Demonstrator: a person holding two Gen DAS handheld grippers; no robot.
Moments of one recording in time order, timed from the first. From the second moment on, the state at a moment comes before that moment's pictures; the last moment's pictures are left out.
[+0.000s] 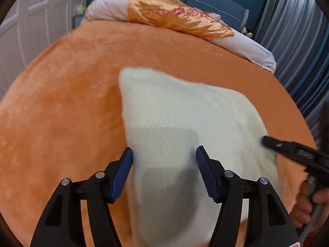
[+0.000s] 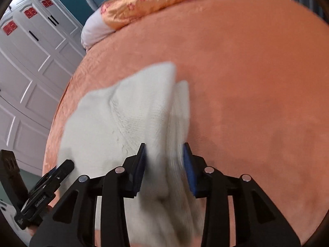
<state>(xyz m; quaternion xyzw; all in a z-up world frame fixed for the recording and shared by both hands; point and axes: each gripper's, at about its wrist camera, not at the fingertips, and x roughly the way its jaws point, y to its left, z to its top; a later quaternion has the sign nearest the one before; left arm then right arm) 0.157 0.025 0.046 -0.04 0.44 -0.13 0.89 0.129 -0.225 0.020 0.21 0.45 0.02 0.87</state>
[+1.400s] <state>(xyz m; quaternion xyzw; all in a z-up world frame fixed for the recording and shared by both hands) 0.031 -0.011 -0.001 0.03 0.51 -0.03 0.86 -0.007 -0.179 0.005 0.05 0.46 -0.05 0.88</state>
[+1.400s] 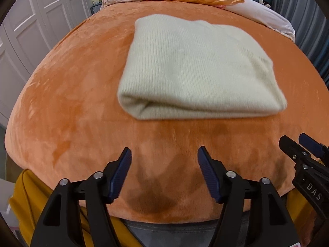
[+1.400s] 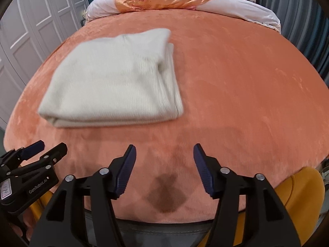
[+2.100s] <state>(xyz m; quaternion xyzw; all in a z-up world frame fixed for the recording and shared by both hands) 0.015 -0.011 -0.030 0.02 0.46 0.00 0.89 -0.025 -0.157 -0.041 0.04 0.45 -0.06 0.89</state>
